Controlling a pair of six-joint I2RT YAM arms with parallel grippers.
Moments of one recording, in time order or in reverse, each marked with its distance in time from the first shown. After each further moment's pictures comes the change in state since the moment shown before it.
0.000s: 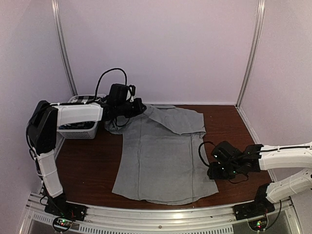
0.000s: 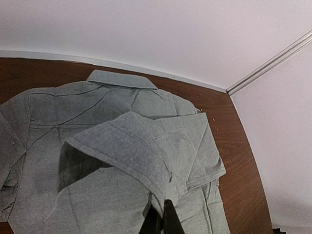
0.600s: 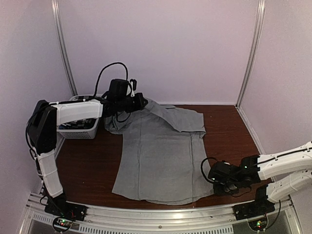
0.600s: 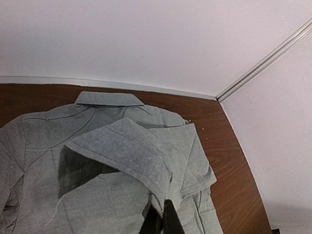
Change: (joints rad) left arm 0.000 0.006 0.064 -0.002 0.013 0.041; right arm 0.249 -0.002 -0.081 -0.168 0.018 0.342
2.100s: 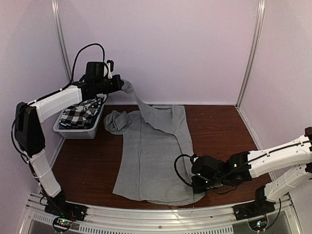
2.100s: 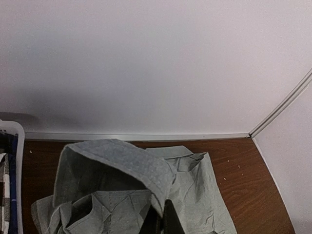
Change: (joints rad) left arm 0.180 -0.116 0.135 -0.186 -0.053 0.201; right arm 0.109 0.140 0.201 0.221 -0.019 -0.304
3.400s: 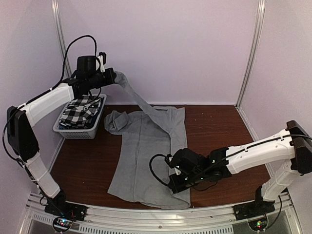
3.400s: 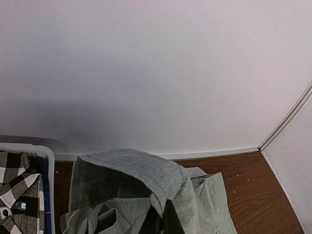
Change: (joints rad) left arm 0.028 -0.104 -0.021 -0.005 -0.082 0.079; right arm -0.008 0.244 0.211 0.163 -0.224 -0.132
